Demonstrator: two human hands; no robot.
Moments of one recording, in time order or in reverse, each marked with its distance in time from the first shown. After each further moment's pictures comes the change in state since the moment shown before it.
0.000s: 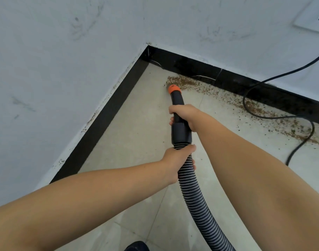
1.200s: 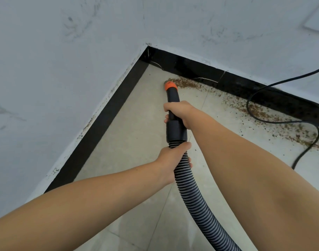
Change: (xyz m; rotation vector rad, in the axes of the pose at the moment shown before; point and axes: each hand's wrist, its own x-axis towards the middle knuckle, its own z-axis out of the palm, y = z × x) left_hand 0.010 0.021 -0.010 -0.084 0.013 -0.008; right_hand 0.018 -0.021 0.016 -0.016 0.014 -0.021
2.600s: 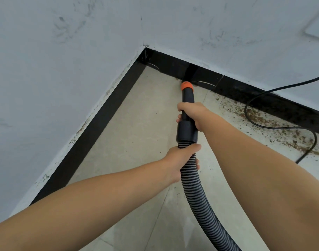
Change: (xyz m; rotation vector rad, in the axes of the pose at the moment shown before) left_hand 0.020 0.008 0.022 0.070 -0.085 -0.039; right_hand 0.014 -0.001 -0.039 0.036 0.148 0.016
